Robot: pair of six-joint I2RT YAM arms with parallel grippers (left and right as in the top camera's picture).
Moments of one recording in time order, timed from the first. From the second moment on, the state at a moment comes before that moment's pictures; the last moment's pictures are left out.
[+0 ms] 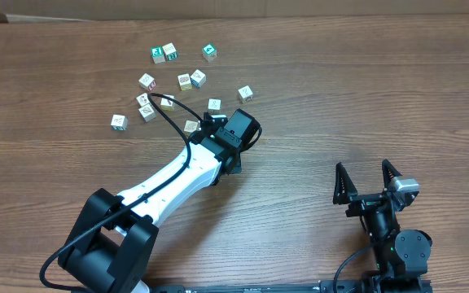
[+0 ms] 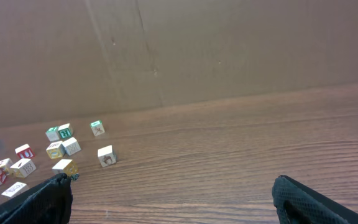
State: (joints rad) left arm -0.64 1.75 1.14 -0.73 -0.30 -0.70; right arm 0.03 0.01 0.02 -0.03 -0.10 0.19
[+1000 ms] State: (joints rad) left arm -0.64 1.75 1.14 -0.73 -0.30 -0.71; right arm 0.03 0.01 0.02 -0.03 -0.10 0.19
